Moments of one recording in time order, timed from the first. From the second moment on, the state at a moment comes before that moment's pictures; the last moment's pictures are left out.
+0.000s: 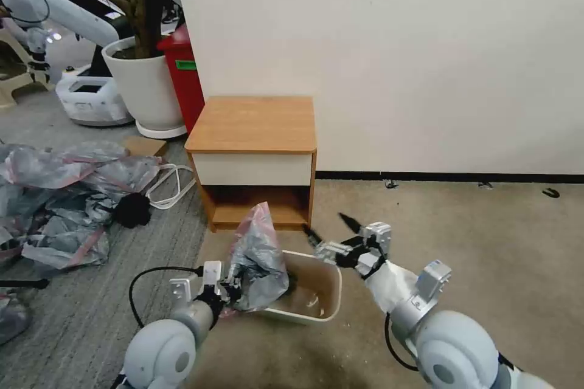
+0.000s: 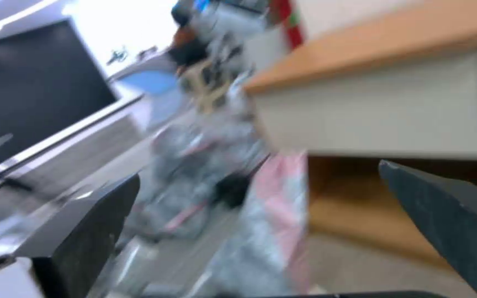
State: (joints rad) left arm 1.54 -1.18 -0.41 -2.14 -0.62 0.62 -0.19; right arm -1.26 0.84 0.03 2.23 0.90 -0.12 0.02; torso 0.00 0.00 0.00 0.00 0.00
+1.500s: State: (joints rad) left arm 1.61 -1.20 -0.45 -2.16 -0.51 0.55 -0.11; right arm -0.89 0.89 -0.37 2.05 1.09 -0.26 0.16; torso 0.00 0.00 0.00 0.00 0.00
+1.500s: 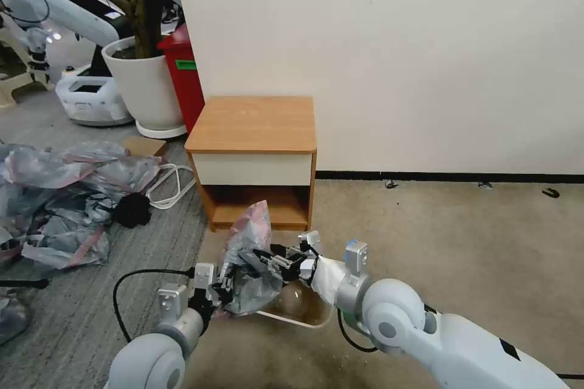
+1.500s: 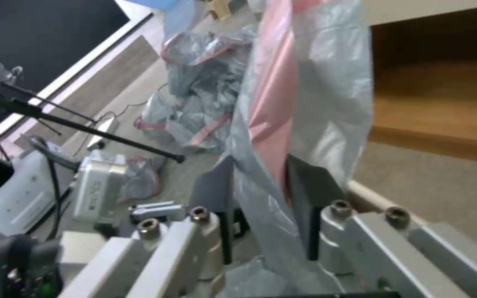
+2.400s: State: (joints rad) left arm 1.60 -1.20 -0.43 -2.16 -0.50 0.55 -0.11; right arm -0.81 0.91 -0.46 2.00 1.07 -0.24 0.16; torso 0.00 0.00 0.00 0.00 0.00
